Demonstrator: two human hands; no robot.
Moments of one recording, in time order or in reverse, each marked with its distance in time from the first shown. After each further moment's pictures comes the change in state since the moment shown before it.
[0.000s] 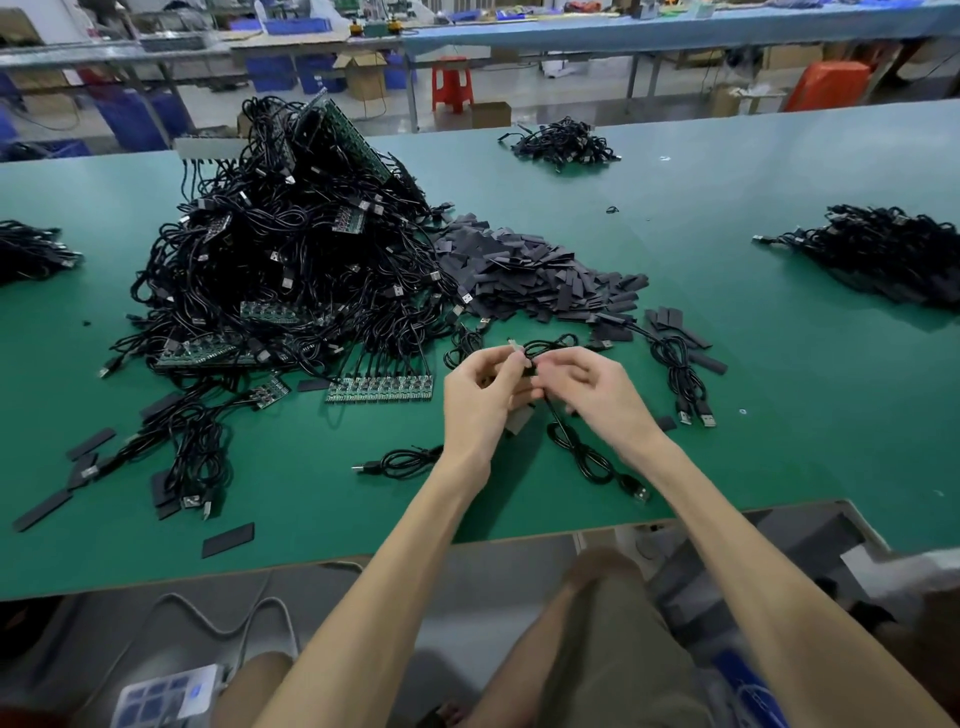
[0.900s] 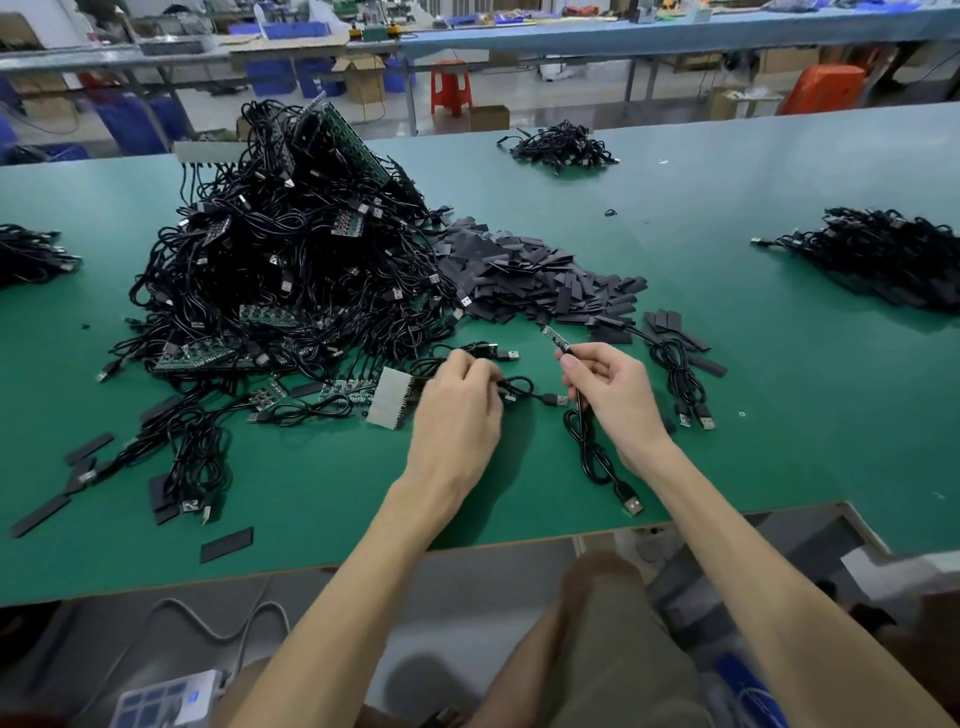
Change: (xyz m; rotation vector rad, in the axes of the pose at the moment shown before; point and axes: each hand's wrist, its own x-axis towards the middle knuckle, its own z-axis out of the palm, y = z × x) left_hand -0.004 0.006 -0.029 1.195 0.001 0.533; right_hand 0.005 0.011 -0.005 0.094 0.213 -0.027
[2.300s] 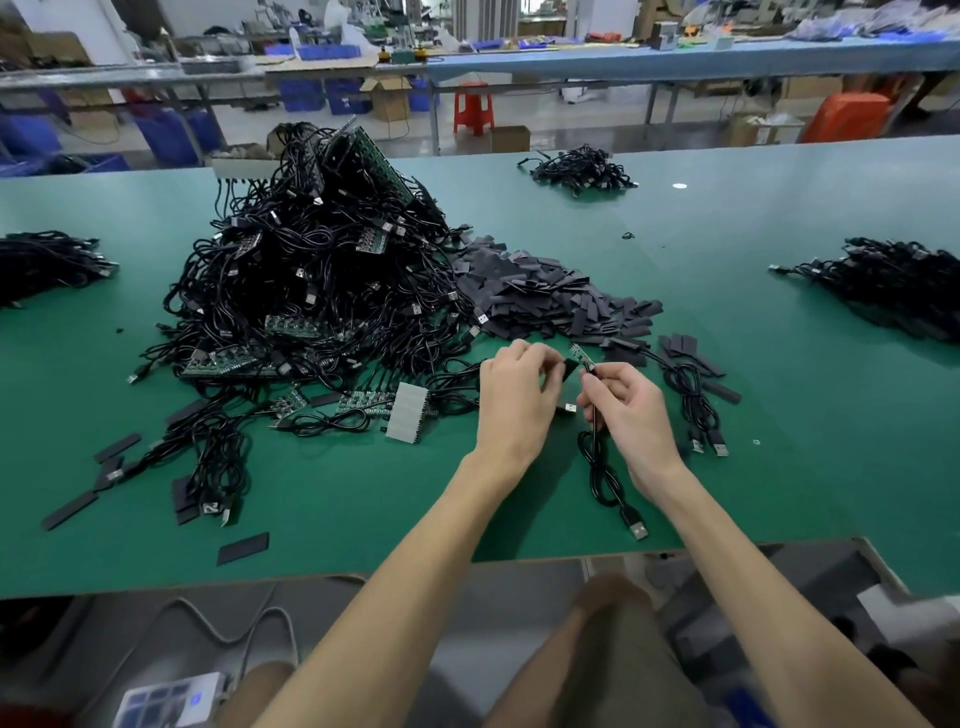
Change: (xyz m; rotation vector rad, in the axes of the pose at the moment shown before) left_hand 0.043 0.027 0.035 -0.131 0.125 0.010; right_hand -0.001 0.000 0.001 0.067 0.023 0.033
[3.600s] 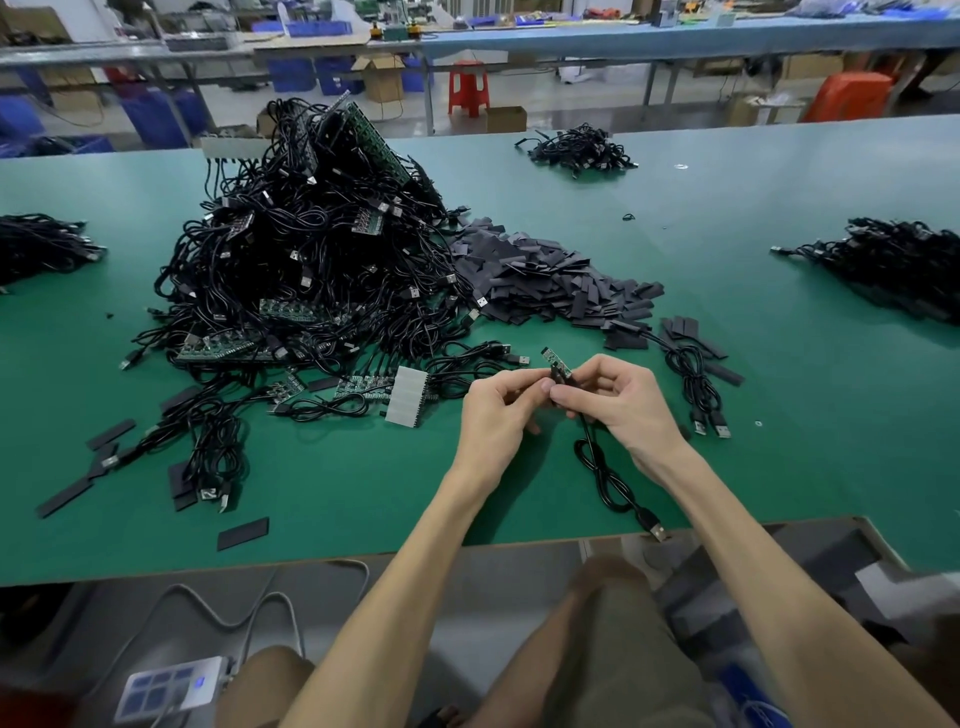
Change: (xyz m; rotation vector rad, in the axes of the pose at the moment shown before) left_hand -0.037 -0.020 -0.009 -0.887 -0.143 -0.373; right_hand -0.003 -0.002 -0.003 0.034 -0.232 -0.016
